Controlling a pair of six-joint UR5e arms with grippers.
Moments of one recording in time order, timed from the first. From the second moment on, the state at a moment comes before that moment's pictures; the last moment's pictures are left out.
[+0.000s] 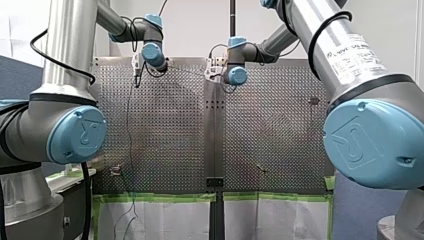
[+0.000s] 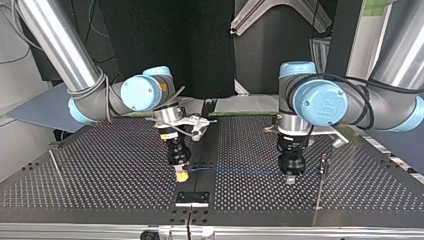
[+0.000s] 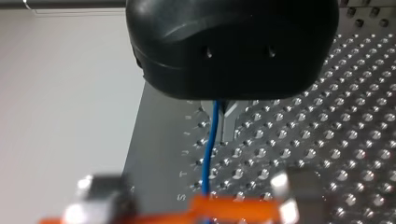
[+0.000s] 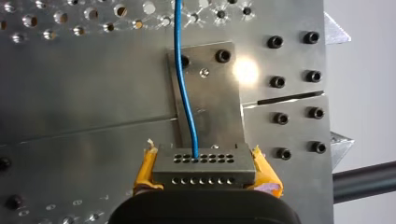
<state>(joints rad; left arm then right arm) -0.18 -1.70 -1.51 -3.00 -1.79 -1.59 2.23 -1.00 1.12 -0.32 1.59 1.66</state>
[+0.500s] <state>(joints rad) -0.27 -1.80 -1.55 -2.94 -1.85 -1.56 2.21 -1.00 1.24 -0.33 1.60 1.66</state>
